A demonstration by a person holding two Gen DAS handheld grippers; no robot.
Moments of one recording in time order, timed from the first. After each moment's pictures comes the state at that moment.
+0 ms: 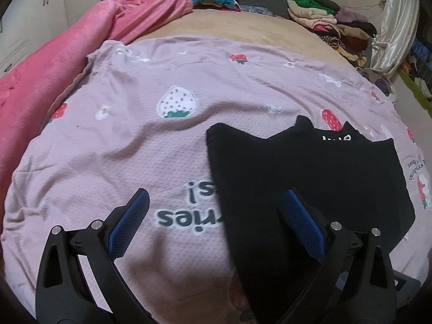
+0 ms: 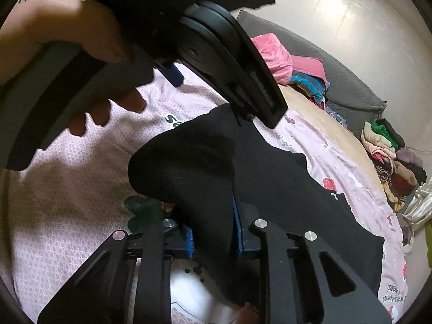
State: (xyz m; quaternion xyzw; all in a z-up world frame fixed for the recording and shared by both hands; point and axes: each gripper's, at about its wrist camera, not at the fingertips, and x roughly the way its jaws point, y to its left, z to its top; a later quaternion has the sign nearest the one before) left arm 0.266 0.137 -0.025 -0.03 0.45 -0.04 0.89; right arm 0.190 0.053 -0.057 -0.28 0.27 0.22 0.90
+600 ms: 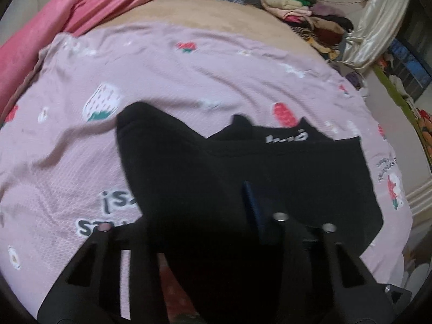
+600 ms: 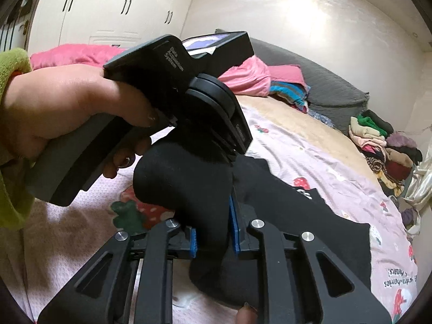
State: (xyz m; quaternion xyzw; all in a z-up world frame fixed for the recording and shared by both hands) left arm 0.285 0.076 -0.021 -0.07 0.47 -0.13 0.87; right arm 0.168 -0.006 -0.017 -0.21 0.22 0.20 0.93
